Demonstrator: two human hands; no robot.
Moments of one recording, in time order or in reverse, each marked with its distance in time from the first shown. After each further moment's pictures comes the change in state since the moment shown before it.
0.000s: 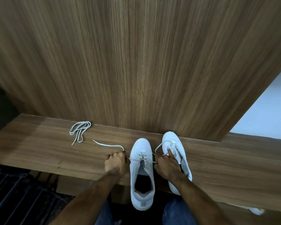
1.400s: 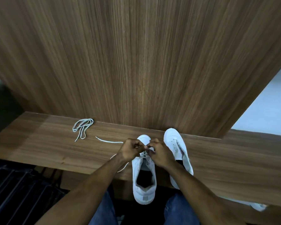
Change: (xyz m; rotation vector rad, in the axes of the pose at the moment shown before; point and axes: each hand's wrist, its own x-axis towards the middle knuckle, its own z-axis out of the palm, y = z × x) left_hand 0.005 0.026 -0.024 -1.062 -0.156 0.328; right_hand 0.019 -0.019 -0.008 0.505 0.131 0.022
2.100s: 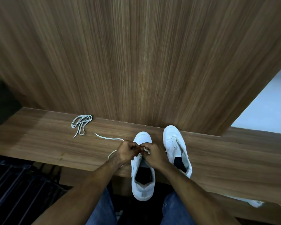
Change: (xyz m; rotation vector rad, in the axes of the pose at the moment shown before) left_hand -0.003 -0.029 -0.004 0.078 -0.002 -0.016; right_hand -0.009 -0.008 0.021 0.150 -0.031 0.007
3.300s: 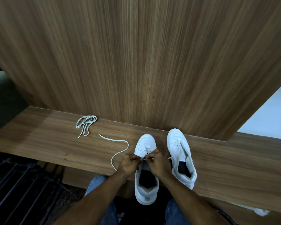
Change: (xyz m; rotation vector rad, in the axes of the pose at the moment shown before) left_hand -0.014 -0.029 0.023 -0.123 0.128 -0.296; right_hand 0.000 0.017 0.025 -0.195 0.071 0.130
